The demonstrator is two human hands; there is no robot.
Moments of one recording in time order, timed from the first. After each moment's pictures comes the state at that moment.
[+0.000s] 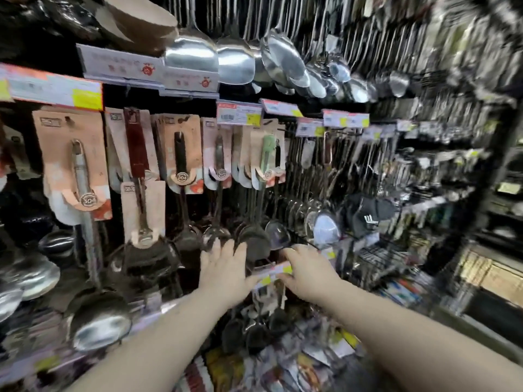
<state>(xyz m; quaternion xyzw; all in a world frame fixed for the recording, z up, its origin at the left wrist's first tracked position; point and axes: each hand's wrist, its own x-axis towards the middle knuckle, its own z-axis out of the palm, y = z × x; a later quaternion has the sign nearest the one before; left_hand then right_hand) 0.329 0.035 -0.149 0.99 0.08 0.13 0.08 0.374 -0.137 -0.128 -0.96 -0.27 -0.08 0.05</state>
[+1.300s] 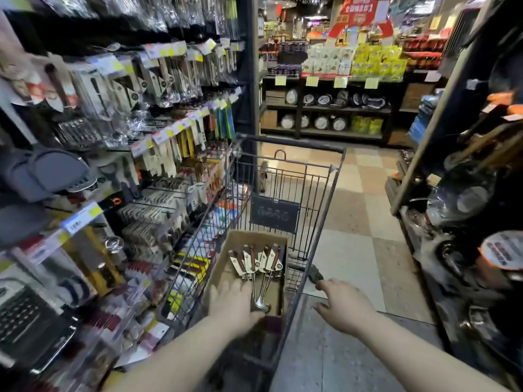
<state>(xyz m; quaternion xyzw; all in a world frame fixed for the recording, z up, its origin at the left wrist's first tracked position) 0.572 -0.608 -0.340 0.95 -0.28 -0.15 0.00 0.458 -0.794 -0.303 -0.96 0.21 0.14 0.12</state>
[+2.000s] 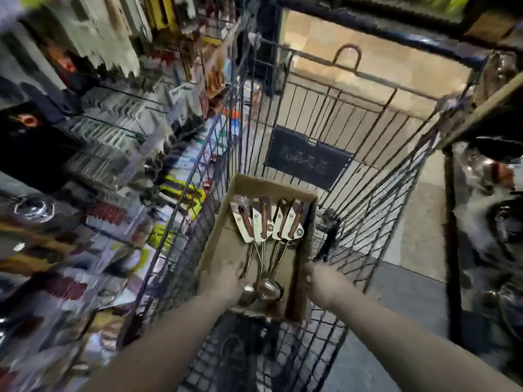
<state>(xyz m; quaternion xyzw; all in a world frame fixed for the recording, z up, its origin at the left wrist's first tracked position) 0.792 -0.660 -0.492 0.91 -0.14 -0.38 0.11 0.710 -0.844 -0.467 -0.90 0.20 0.34 0.19</state>
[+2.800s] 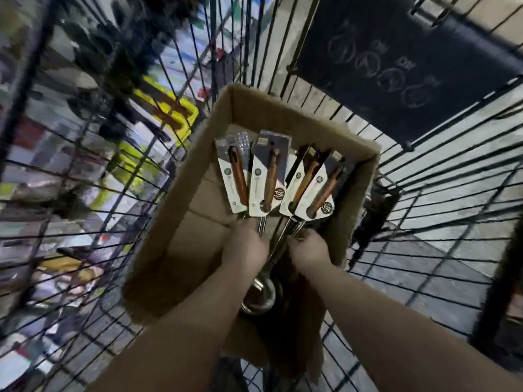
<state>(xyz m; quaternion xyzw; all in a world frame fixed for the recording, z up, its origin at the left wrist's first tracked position) 0.831 -0.763 -0.726 0.88 0.10 -0.36 0.29 0.799 -0.875 -0.709 -0.74 0.44 0.30 0.41</state>
